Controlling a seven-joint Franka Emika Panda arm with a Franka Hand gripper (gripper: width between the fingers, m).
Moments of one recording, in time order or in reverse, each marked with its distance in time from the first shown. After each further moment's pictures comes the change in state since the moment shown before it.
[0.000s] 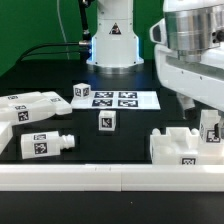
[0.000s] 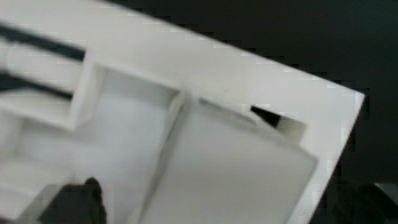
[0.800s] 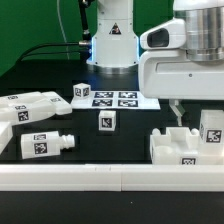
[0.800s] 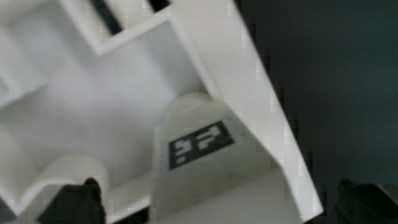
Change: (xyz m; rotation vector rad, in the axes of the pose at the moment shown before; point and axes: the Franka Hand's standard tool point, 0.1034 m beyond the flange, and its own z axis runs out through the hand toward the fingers) arm -0.009 -0.002 0.002 -0.025 0.012 -0.718
